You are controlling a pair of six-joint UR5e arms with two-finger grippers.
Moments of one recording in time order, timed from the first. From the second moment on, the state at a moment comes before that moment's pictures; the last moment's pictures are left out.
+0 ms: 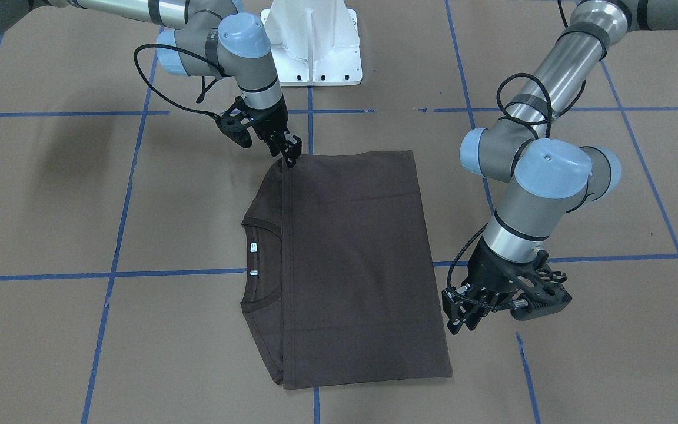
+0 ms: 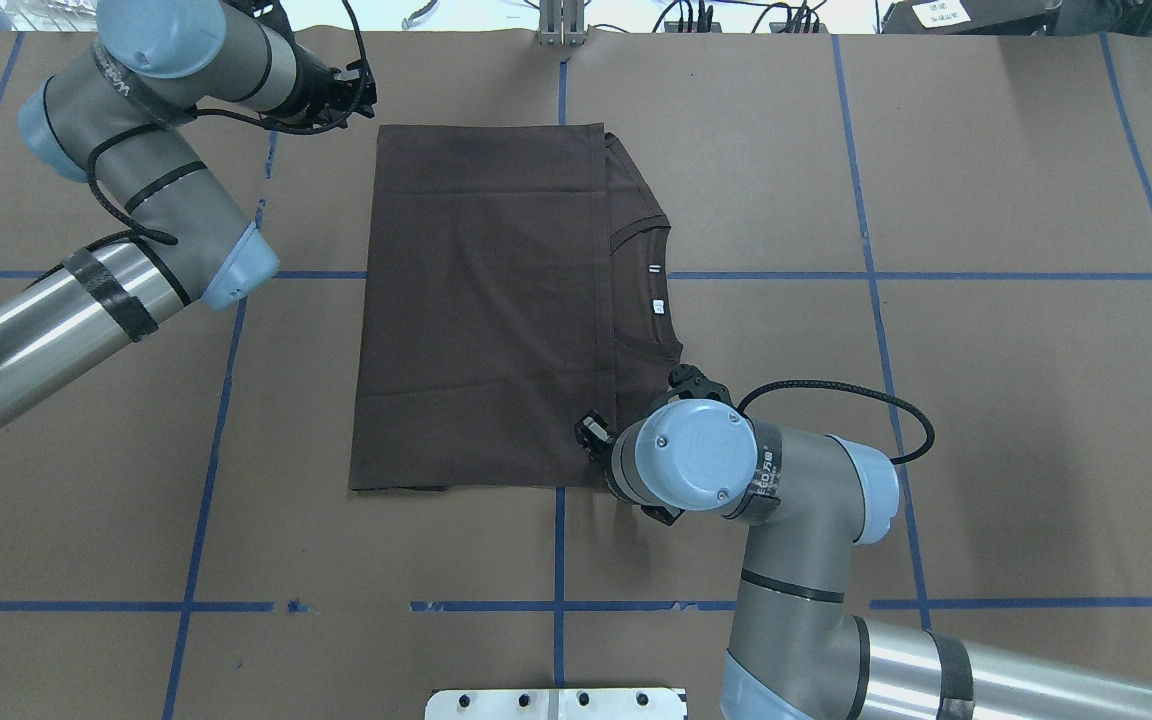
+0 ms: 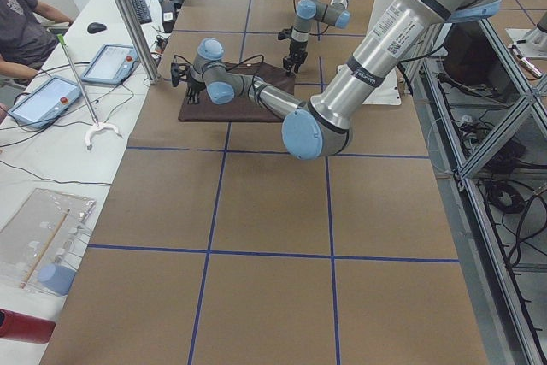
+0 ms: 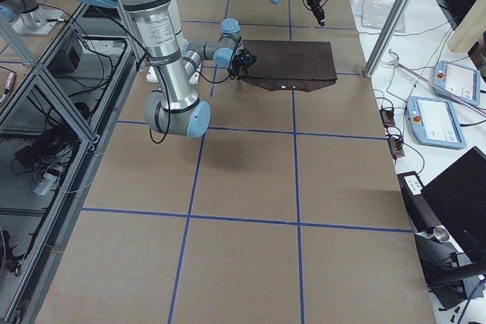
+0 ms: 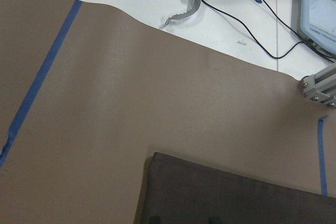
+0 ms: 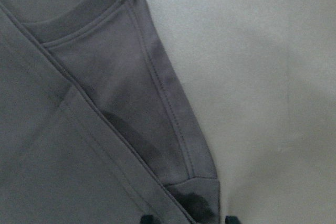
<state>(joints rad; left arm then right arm) -0.91 -2.29 -1.20 -2.27 -1.86 -1.33 0.32 -1.02 1.69 -1.33 1.66 2.16</state>
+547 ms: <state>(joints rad) -0.91 -2.28 -1.22 -2.27 -1.87 -1.33 0.33 -1.00 1.66 -1.33 1.66 2.16</state>
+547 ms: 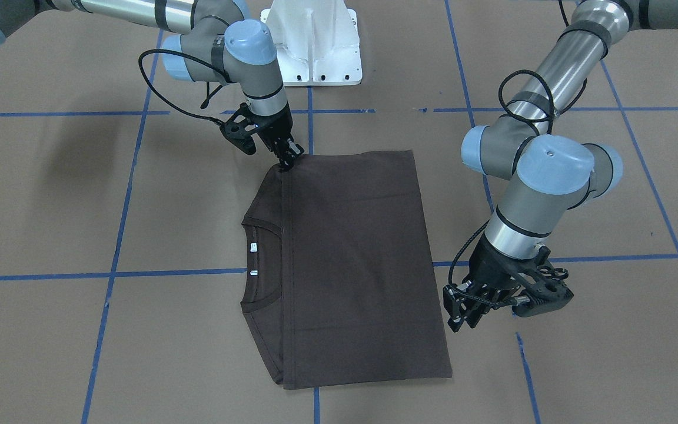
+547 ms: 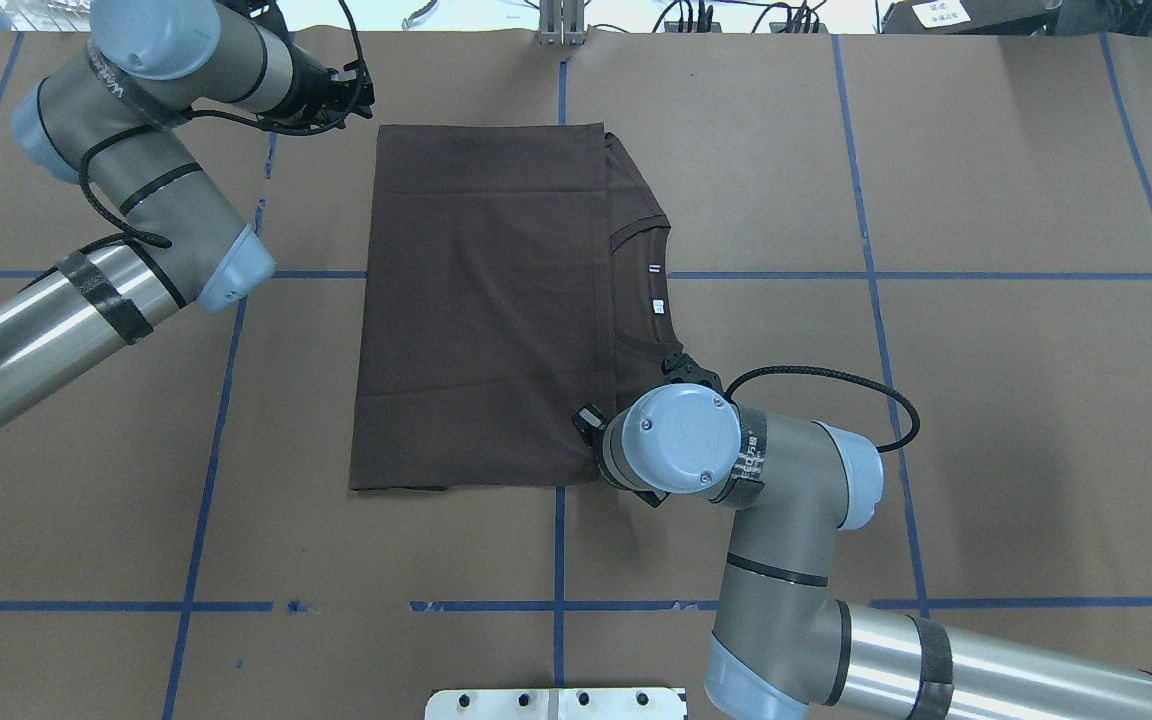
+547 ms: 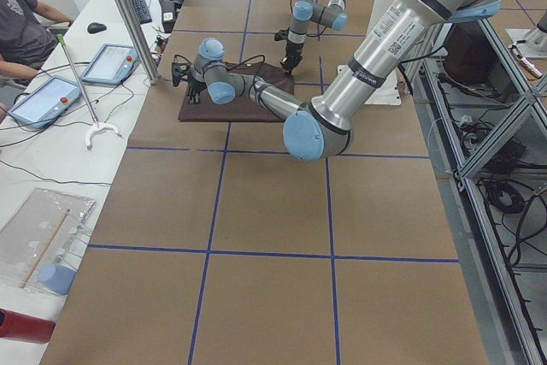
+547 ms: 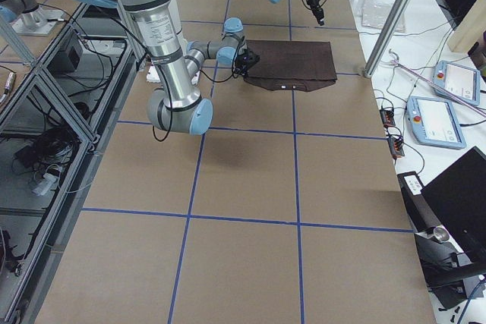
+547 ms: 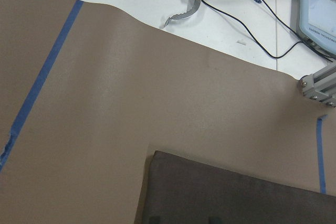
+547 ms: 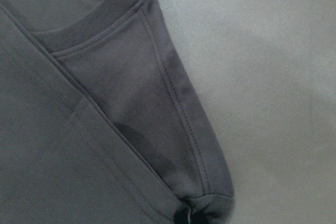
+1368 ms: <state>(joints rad) -0.90 -2.25 -1.29 -2.27 -1.91 -1.34 0.34 -1.02 1.75 -1.40 1.67 2.16</state>
